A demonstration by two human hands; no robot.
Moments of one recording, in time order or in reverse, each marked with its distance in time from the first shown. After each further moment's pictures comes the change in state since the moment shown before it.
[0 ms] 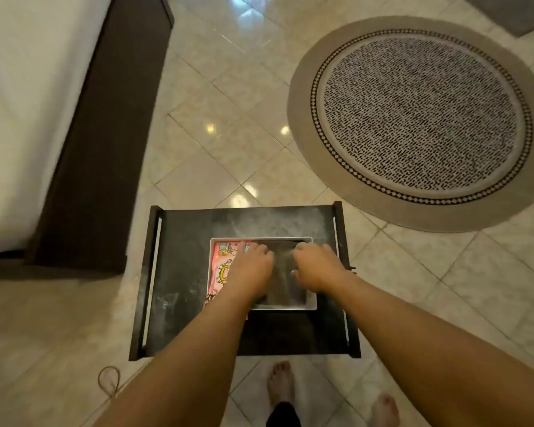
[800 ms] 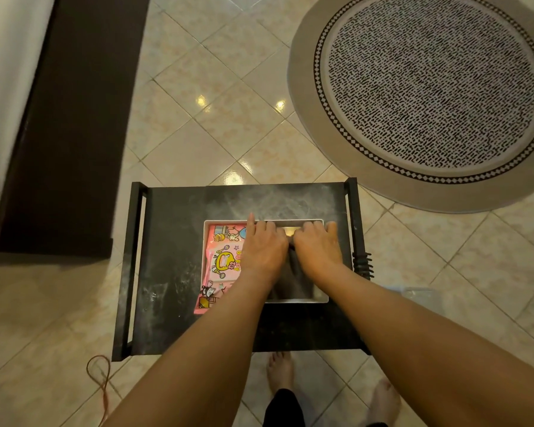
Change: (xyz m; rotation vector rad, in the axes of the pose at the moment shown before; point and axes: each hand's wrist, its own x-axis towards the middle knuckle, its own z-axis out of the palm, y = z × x) left_hand 0.043 0.012 0.036 0.066 0.206 -0.090; right_hand 0.050 -0.005 0.054 -0.171 0.217 0.156
